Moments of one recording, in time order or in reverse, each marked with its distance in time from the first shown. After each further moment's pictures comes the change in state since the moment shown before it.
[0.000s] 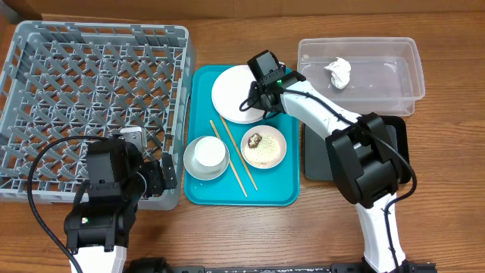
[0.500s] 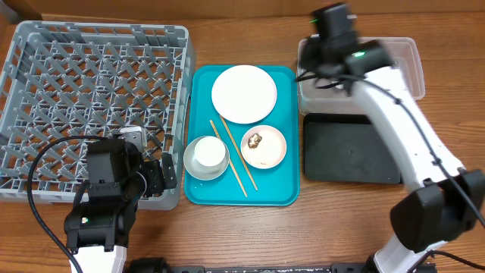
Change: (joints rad) left arm 0.000 0.000 0.000 0.003 0.000 0.000; right arm -0.214 -0.420 0.056 -0.279 0.075 -0.043
